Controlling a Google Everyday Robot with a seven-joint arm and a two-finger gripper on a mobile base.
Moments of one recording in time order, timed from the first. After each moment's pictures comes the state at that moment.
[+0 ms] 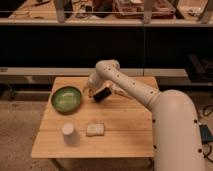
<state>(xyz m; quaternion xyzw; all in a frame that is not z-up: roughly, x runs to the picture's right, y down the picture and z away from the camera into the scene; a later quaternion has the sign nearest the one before) -0.114 0.006 0.904 -0.05 -0.37 -0.49 0.79</state>
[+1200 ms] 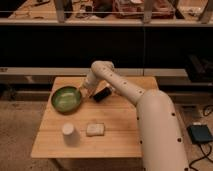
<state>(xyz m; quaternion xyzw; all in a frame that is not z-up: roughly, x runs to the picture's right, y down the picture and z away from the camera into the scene) -0.143 0.016 0.935 -0.06 -0.40 -0.51 0.76</state>
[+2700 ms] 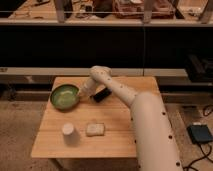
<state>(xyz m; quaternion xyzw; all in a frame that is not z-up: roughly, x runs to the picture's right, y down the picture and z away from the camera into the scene) -0.160 0.046 0.959 -0.06 -0.43 -0.51 0.74</state>
